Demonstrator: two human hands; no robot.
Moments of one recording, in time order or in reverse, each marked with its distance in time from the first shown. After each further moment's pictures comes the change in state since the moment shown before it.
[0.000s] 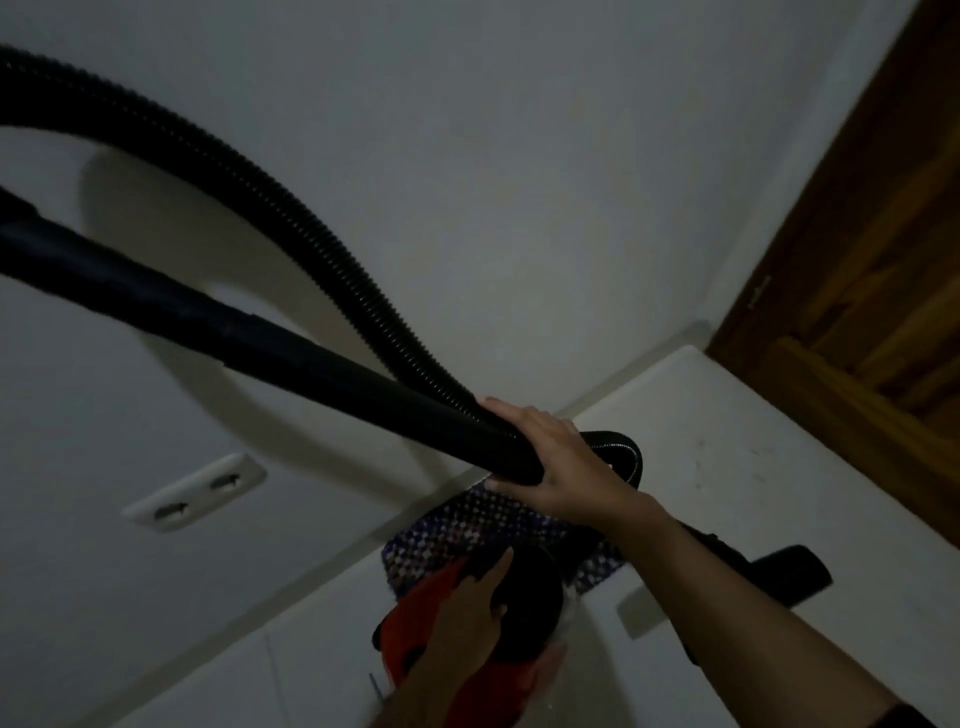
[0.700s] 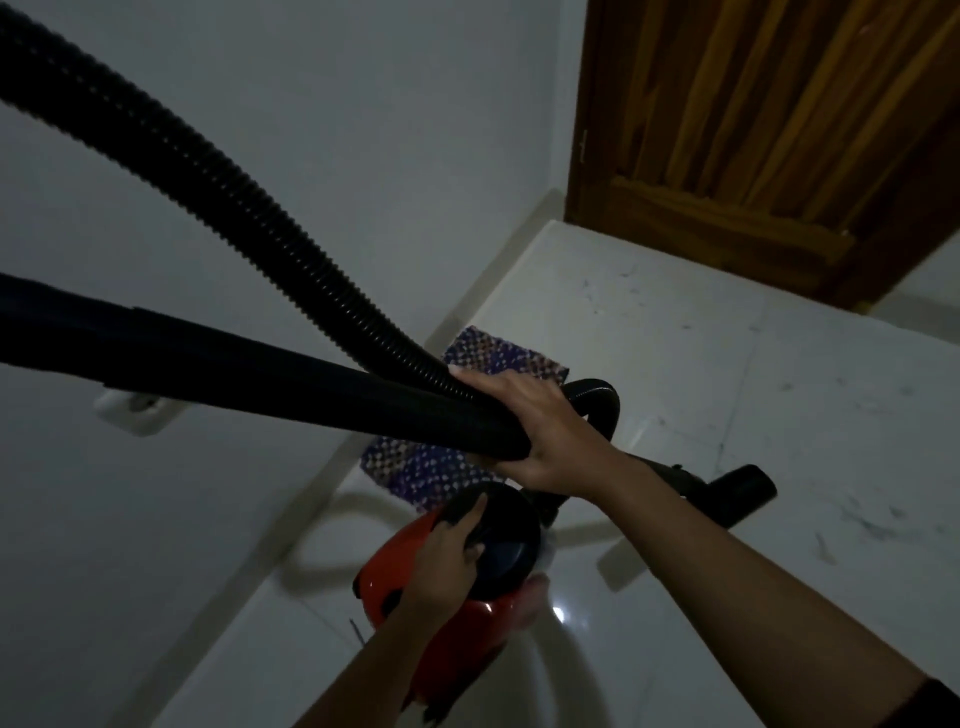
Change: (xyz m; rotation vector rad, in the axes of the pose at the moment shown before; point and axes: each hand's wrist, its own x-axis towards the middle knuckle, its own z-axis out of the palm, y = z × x) left_hand -0.184 -0.165 0.072 0.160 -0.081 0.292; right_hand -0.211 -0.160 0.195 -0.155 0.328 0.135
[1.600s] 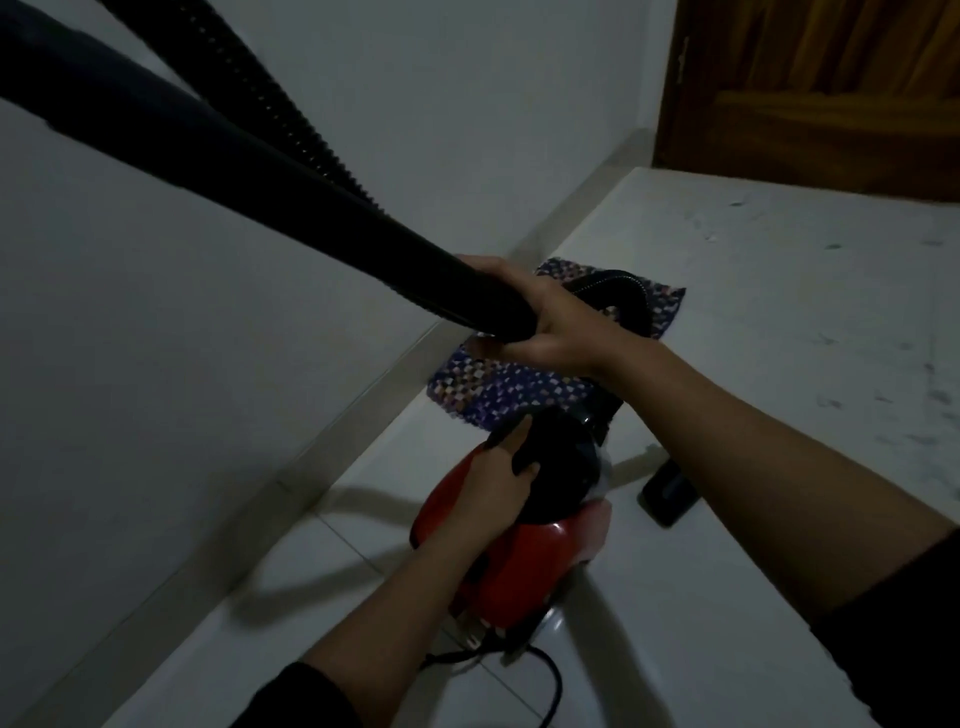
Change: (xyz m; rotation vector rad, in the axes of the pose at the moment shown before) left_hand 0.047 -0.256 0.108 -0.153 0.123 0.112; right_hand -0.009 0.048 0.310 0.291 -0.030 -0.076
